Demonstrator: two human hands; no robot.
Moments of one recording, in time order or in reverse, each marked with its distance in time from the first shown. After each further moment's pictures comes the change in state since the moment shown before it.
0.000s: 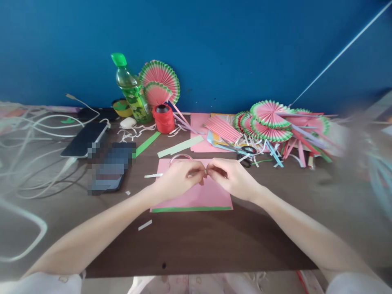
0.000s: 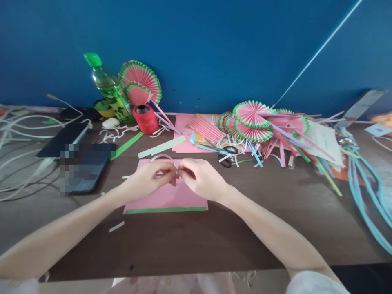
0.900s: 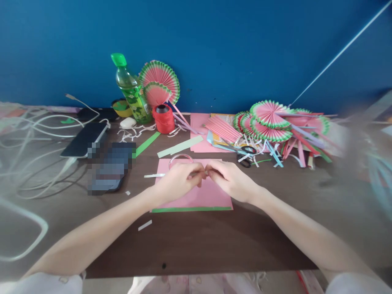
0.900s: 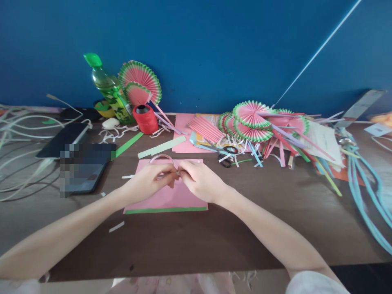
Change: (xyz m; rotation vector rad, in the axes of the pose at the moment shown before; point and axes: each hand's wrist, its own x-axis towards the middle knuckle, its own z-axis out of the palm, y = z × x) left_hand -0.002 -0.002 0.004 0.011 0.006 -0.038; right_hand 0.000 -0.002 0.002 0.001 -0.104 0.060
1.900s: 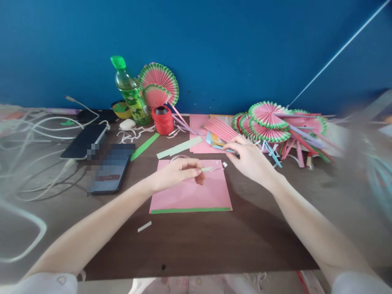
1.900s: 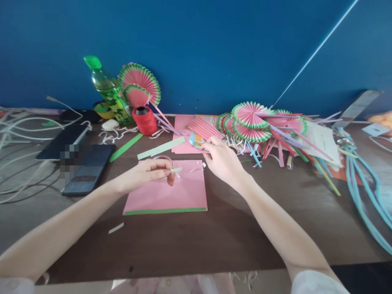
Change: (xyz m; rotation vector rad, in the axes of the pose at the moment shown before) left_hand 0.005 -0.001 -0.021 -0.536 -0.236 -0.021; right_hand 0.004 0.033 -0.038 -0.440 0.267 0.094
